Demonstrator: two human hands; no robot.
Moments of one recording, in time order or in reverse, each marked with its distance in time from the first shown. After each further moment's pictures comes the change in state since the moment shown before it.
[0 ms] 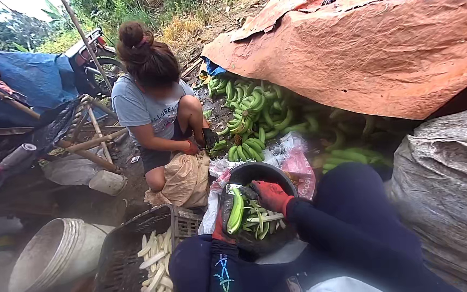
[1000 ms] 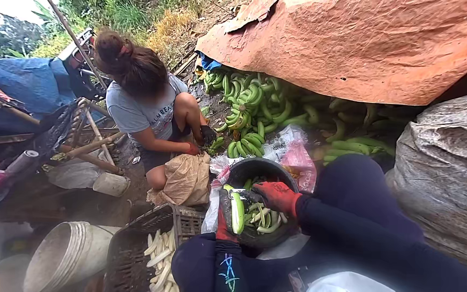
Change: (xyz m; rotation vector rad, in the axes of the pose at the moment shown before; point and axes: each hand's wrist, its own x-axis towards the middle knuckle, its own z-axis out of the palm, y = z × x) left_hand 0.006 0.006 0.012 0.073 0.010 0.265; right_hand -0.023 0.006 -0.008 -0.034 -0.079 -0.107
